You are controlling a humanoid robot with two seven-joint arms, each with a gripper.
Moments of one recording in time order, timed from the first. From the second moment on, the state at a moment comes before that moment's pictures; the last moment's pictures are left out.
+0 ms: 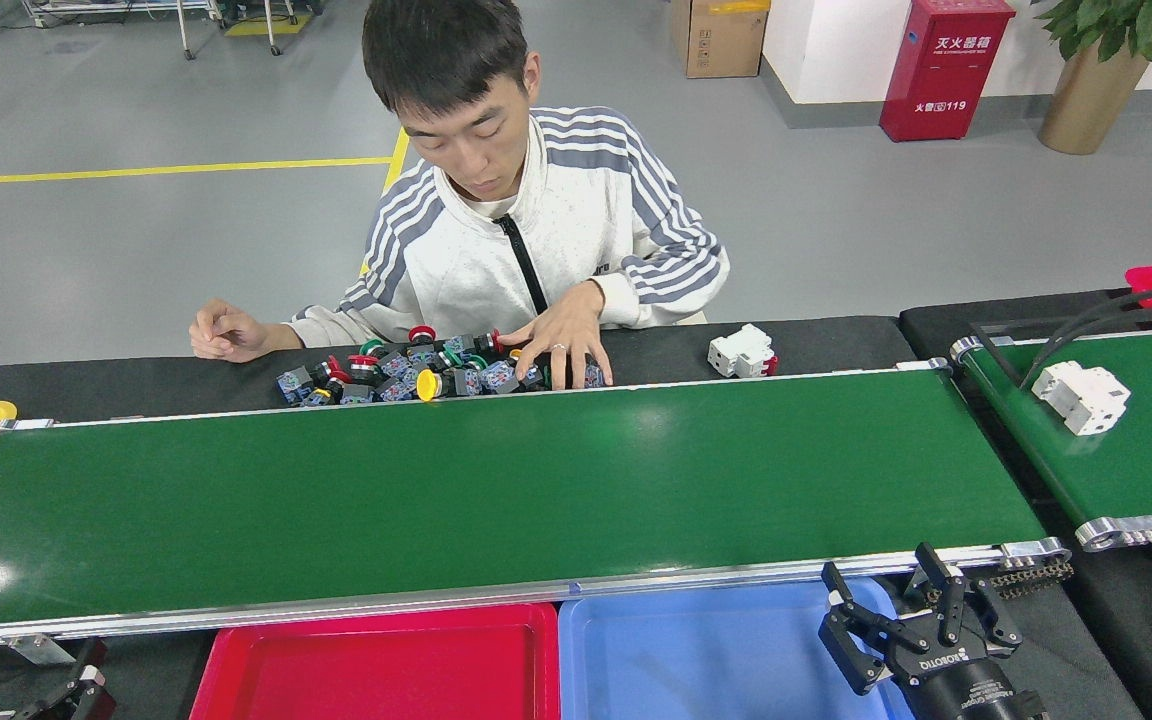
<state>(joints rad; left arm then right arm) 0.35 0.34 0.38 -1.60 -1.21 -0.28 0.04 0.17 -0.02 -0.13 -1.75 1.35 -0.31 0.09</state>
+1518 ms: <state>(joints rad) 0.37 0.33 0.39 -1.61 -1.21 -0.28 0.04 0.15 -0.04 -0.21 -1.74 1.34 -0.31 0.09</state>
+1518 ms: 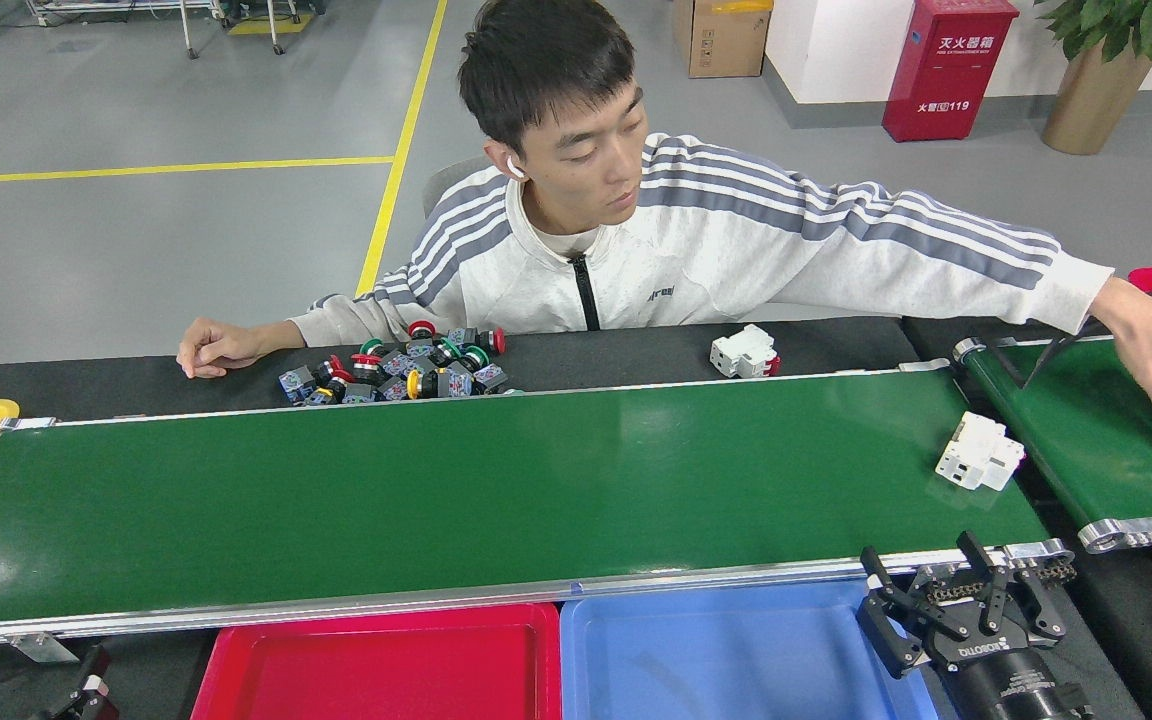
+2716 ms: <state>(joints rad) 0.32 0.33 0.36 -1.60 -1.22 -0.29 0.04 -0.20 -0.06 -0.02 -1.33 1.38 0.06 0.18</state>
